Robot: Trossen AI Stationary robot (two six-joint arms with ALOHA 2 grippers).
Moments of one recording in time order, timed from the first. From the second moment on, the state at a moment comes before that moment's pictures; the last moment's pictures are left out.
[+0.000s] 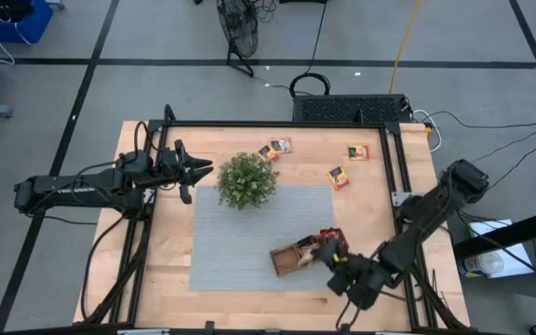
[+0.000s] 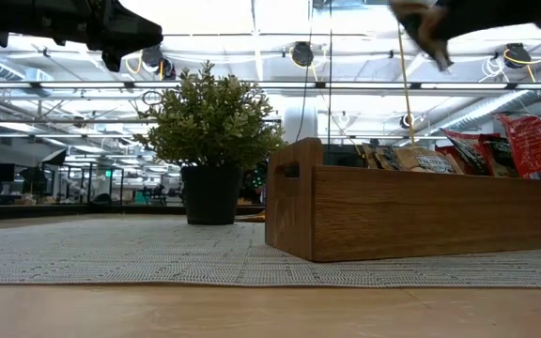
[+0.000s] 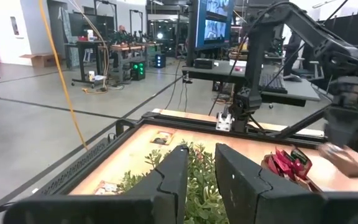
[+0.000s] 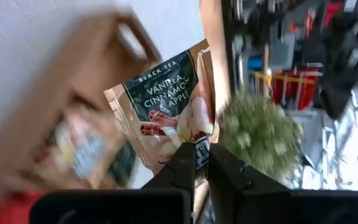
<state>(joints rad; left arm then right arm) 0.17 0.56 0.40 0.19 -0.05 -0.05 0.79 1.53 0.98 -0.37 0.97 -0.65</state>
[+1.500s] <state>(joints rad) 0.17 0.56 0.40 0.19 -0.05 -0.05 0.84 1.68 0.90 -0.41 0.99 -0.74</state>
